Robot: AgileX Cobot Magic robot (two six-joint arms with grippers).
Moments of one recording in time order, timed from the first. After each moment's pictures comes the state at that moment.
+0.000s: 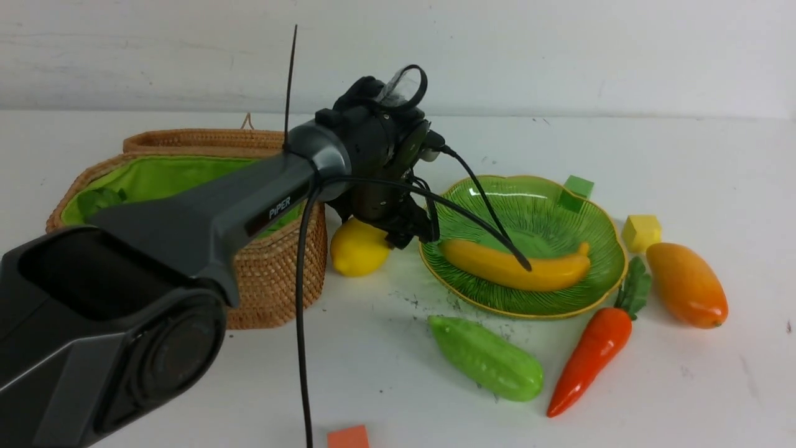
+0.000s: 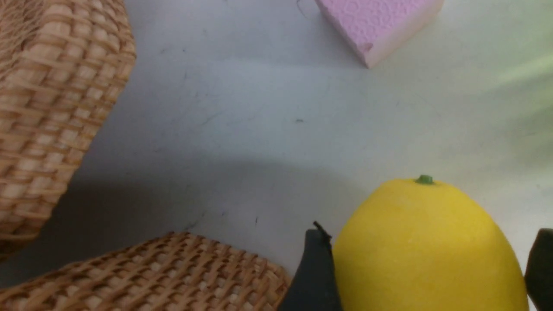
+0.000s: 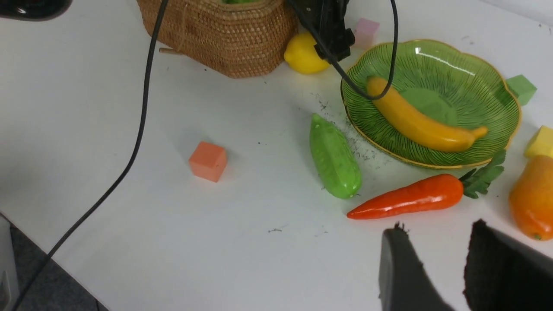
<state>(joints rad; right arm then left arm) 0.44 0.52 -1.08 0.21 1.17 -0.21 -0.53 2.38 -2.17 0.32 0.99 -0.16</state>
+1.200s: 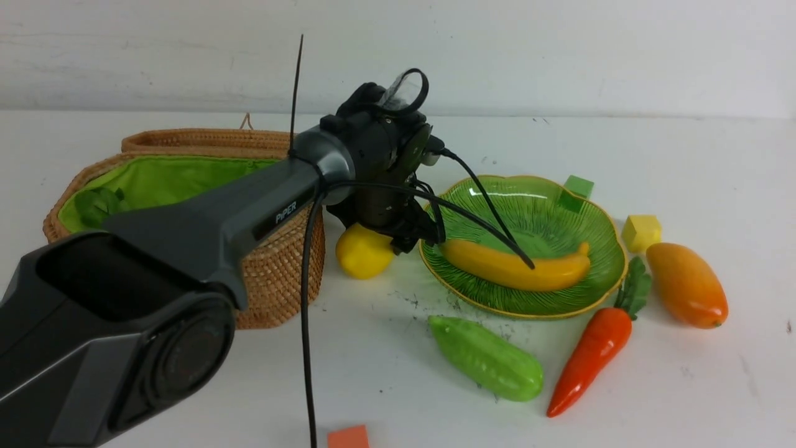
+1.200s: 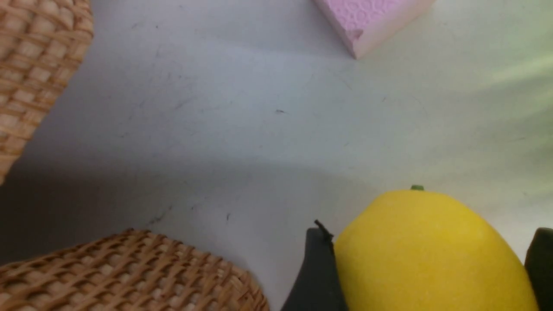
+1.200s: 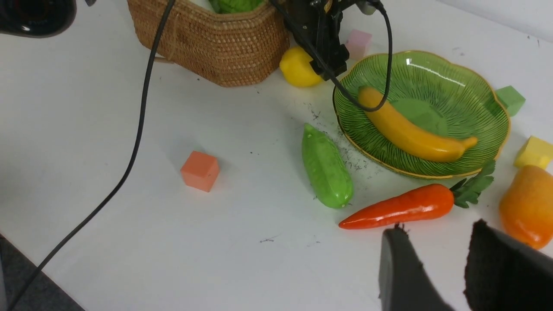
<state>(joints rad) 0.44 0.52 -1.08 0.20 1.15 -0.21 -0.53 2.41 -2.20 0.28 1.01 -0.20</state>
